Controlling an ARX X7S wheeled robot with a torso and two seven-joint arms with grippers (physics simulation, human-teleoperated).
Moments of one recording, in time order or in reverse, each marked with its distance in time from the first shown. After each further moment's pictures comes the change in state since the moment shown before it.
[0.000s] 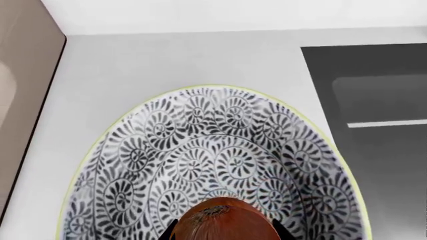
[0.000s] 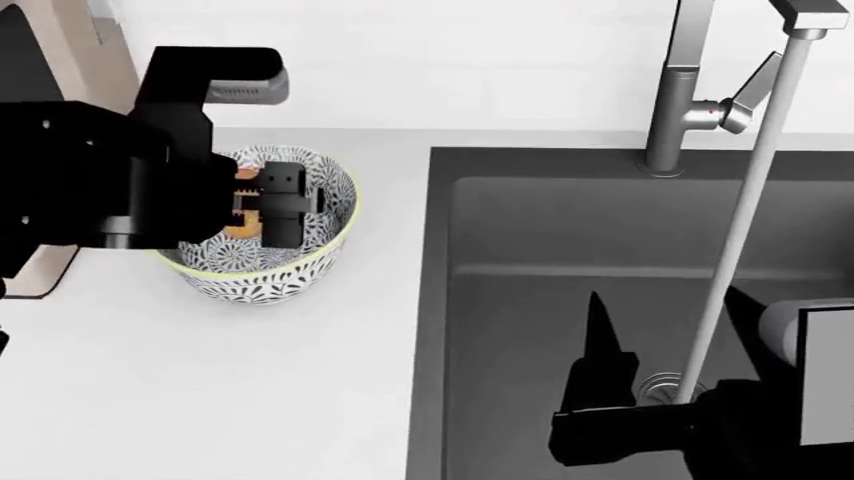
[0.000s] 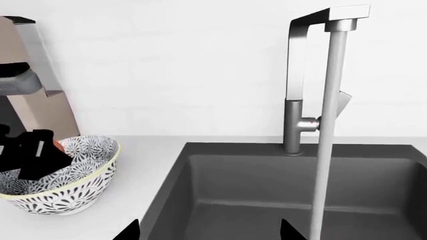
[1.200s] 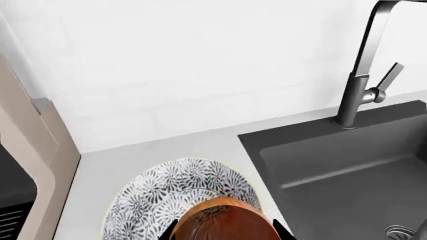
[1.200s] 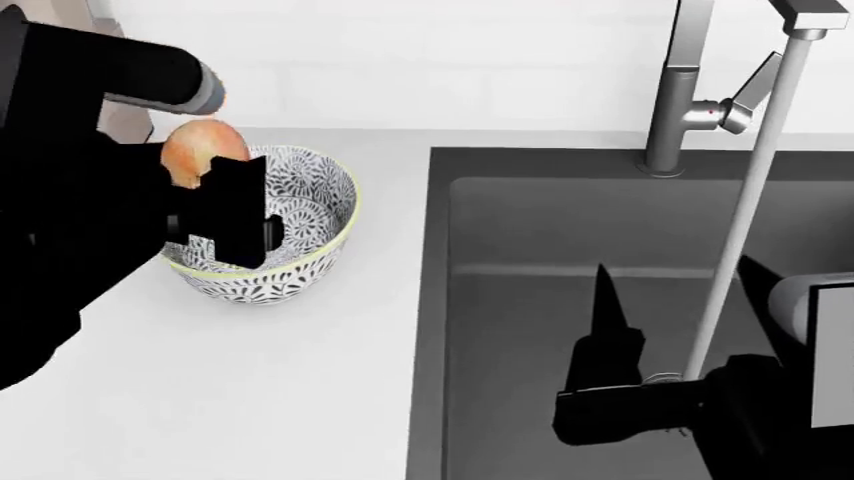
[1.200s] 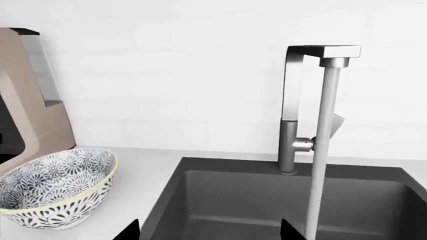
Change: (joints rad) left arm 0.401 -0.459 -0.479 1.359 -0.058 -0.113 -0.501; right arm 0.056 0.017 0.003 -0.021 -0.001 0.026 0.021
